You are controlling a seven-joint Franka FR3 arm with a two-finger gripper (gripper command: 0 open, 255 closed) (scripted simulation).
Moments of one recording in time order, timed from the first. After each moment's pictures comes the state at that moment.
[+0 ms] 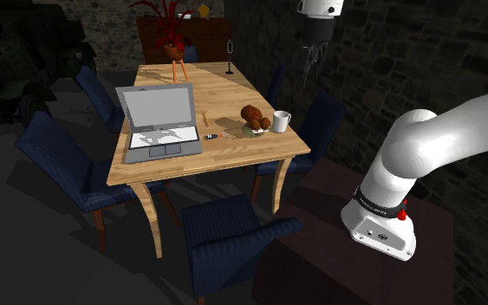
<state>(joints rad) -0.02 -0.81 0.04 -2.43 0.02 1.60 -0.03</state>
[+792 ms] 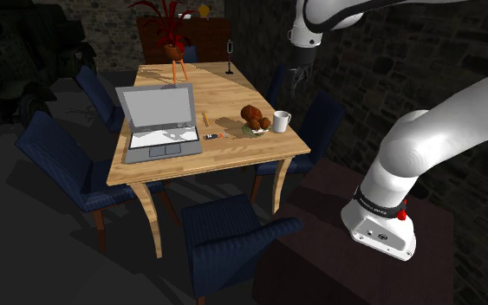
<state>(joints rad) -0.08 -0.60 -0.09 -2.50 -0.07 1.91 -0.16</state>
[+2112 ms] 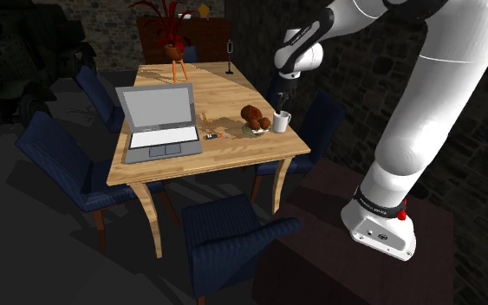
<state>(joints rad) -0.17 0.09 -0.29 -2.26 0.01 2.39 -0.46</state>
